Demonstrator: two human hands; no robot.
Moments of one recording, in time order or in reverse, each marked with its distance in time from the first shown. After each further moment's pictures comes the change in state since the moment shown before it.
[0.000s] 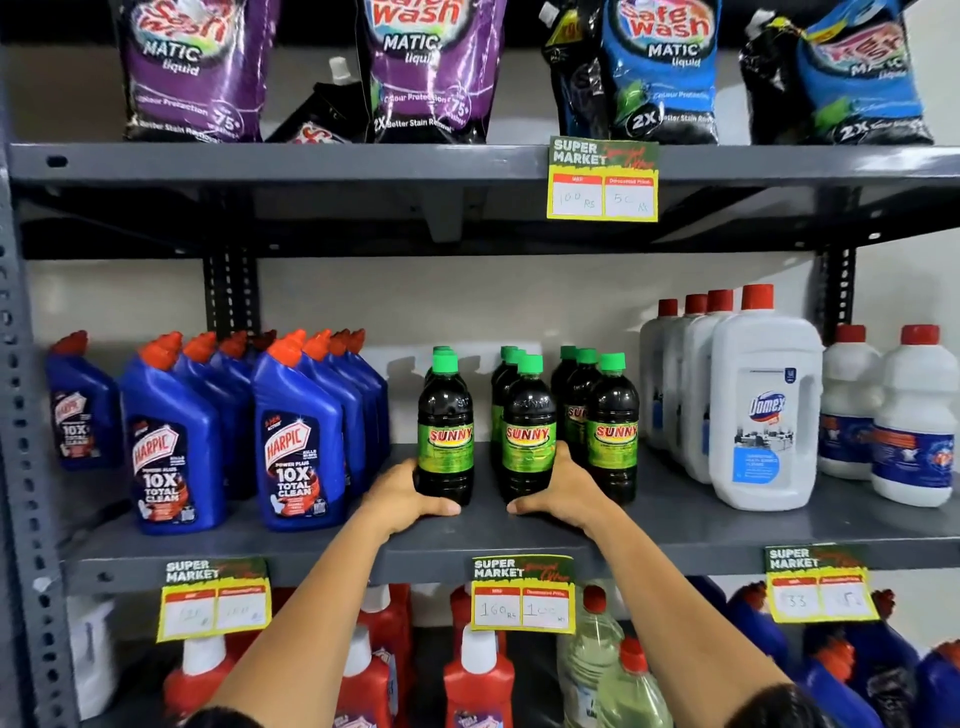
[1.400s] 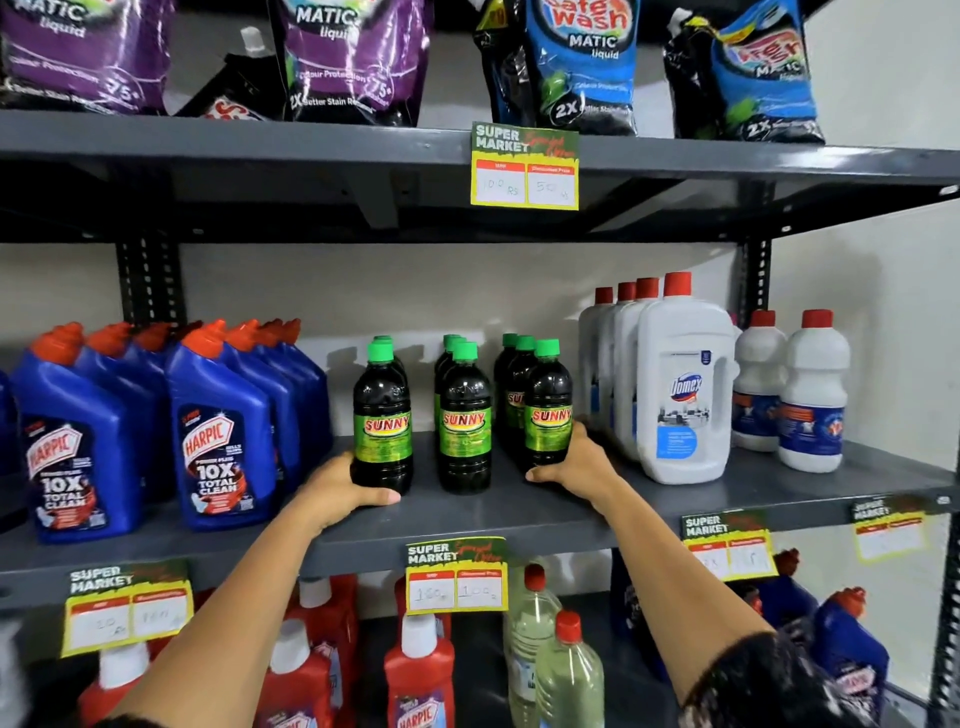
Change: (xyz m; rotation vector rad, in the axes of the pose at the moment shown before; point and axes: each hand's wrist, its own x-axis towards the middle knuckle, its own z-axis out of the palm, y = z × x) left_hand -0.003 0.005 0.002 0.029 -0.012 0.032; right_hand -0.002 0.047 -0.073 -0.075 0.210 0.115
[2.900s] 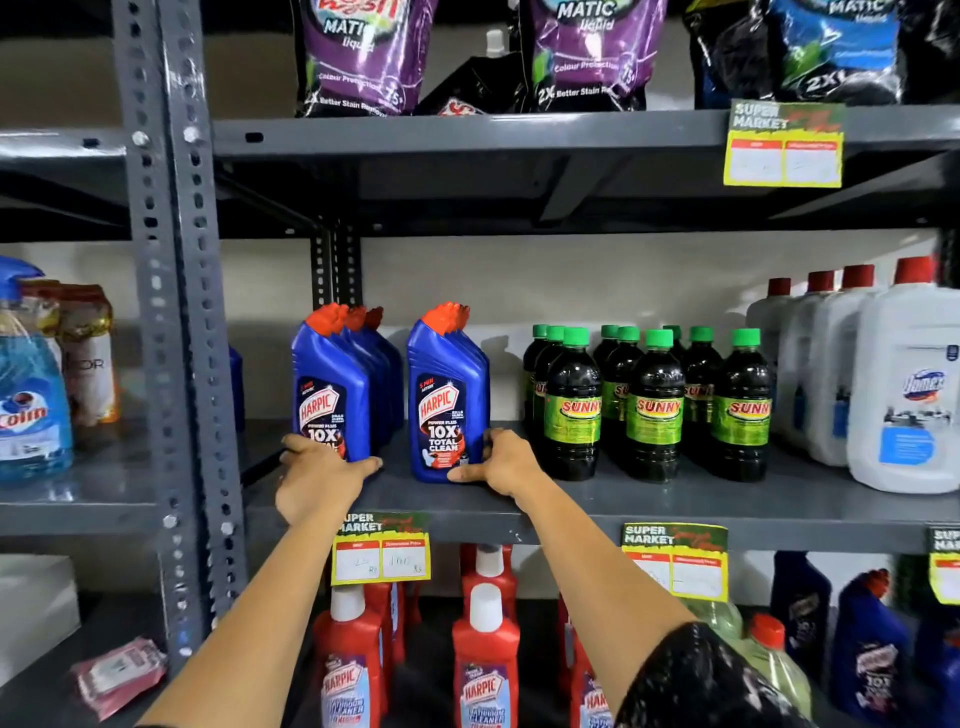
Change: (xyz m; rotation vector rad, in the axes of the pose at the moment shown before) left_hand -0.064 -0.109 -0.162 0.261 0.687 -0.411; right_hand -0.072 -0.192 0.234 0.108 -0.321 -0.169
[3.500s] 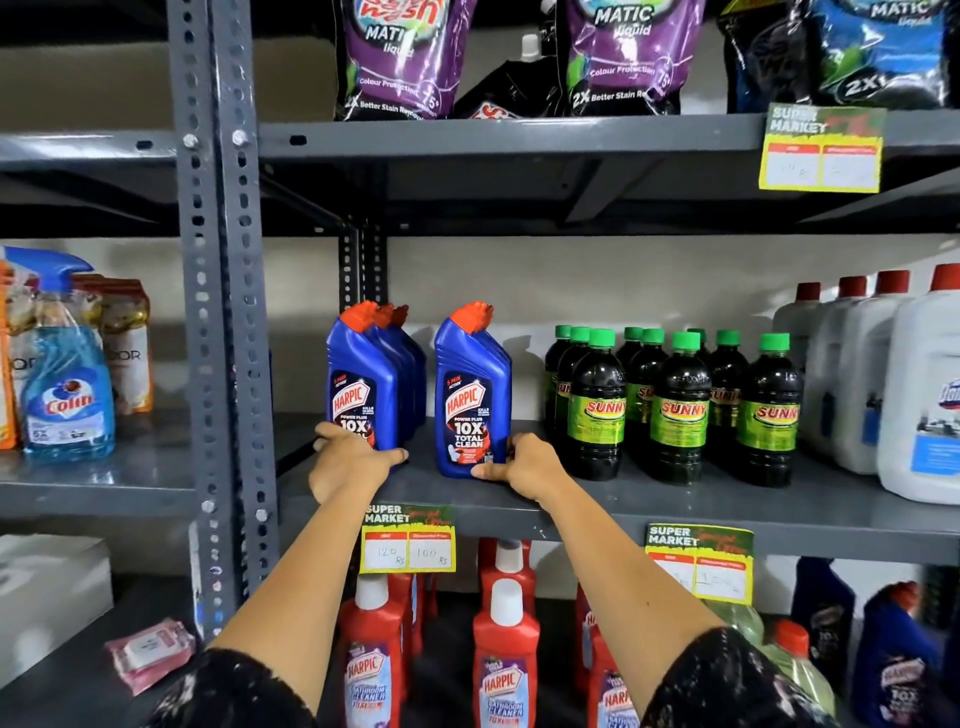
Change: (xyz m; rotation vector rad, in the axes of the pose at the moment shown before) left_hand 0.012 0.001 0.000 0.021 -0.069 -0.011; right_hand -0.005 0.001 0.003 -0.085 0.001 -0.018
